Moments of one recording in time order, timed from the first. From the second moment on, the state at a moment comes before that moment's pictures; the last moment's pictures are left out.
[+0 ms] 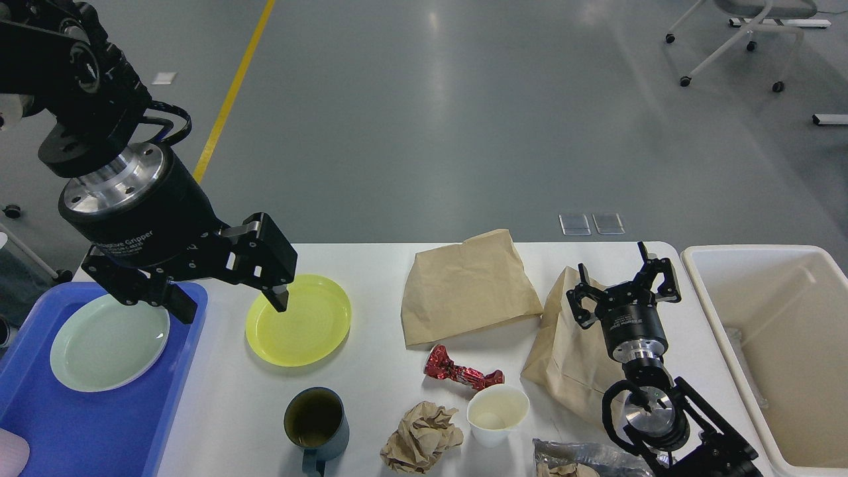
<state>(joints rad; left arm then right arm) -2.68 0.13 1.54 -1.74 -0.22 -0.93 -0.15 0.21 -0.03 1.22 0.94 -0.26 0.18 0.42</state>
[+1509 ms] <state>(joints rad) -1.87 0.09 1.30 -1.61 -0.19 -0.28 0.07 0.21 -0.03 1.22 0.94 -0.26 0.18 0.42</state>
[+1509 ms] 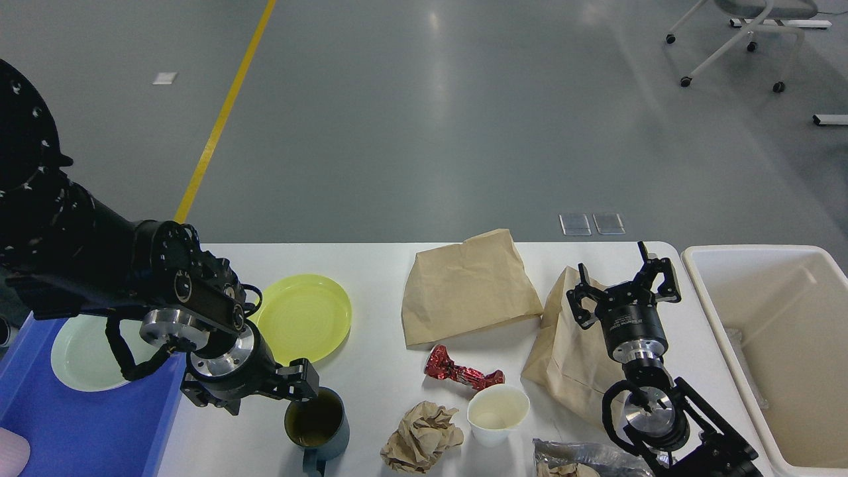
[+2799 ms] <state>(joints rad) -1.59 0.01 1.27 -1.41 -0.21 -0.11 0.07 0.21 -0.03 1.22 0.94 -0.26 0.18 0.42</state>
